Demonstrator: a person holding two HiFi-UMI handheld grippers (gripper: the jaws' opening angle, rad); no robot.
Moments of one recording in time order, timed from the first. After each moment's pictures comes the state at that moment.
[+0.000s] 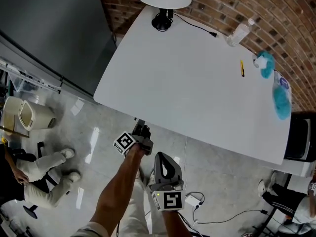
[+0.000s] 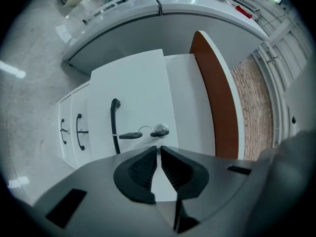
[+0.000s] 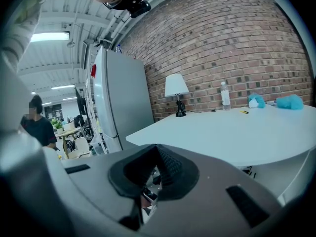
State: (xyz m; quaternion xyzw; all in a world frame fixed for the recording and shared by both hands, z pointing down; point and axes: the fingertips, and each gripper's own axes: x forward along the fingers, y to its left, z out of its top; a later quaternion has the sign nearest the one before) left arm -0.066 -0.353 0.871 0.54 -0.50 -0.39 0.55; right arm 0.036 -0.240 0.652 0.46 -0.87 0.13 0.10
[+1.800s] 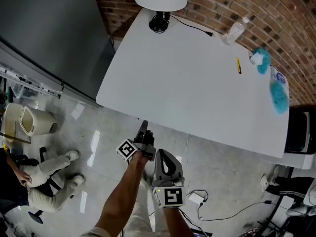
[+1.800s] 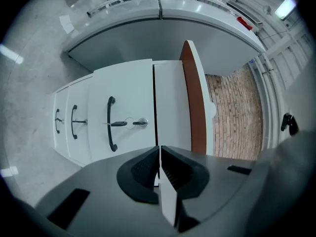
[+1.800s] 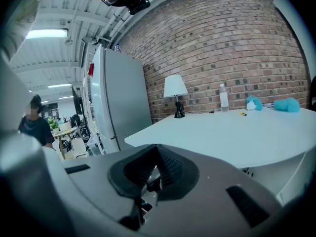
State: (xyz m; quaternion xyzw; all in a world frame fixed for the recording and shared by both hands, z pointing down) left arm -0.056 -0.329 0.832 0.54 -0.45 -0.44 0.56; right arm 0.023 -0.242 0.644 0.48 -0.86 0.14 0.10
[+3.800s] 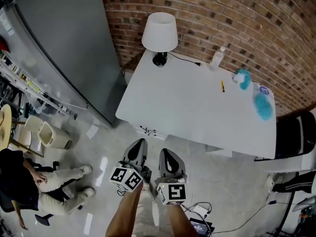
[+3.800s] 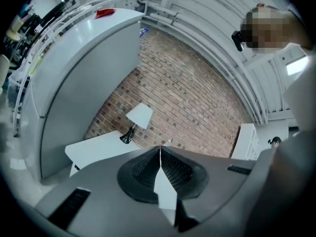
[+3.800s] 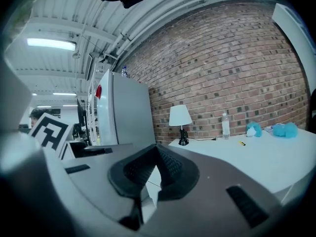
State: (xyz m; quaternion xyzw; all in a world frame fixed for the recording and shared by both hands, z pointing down) left arm -0.059 -0.226 0.506 0.76 -0.58 -0.17 0.24; right arm 0.029 -0.207 0.483 0.48 -0.87 0.09 0.03
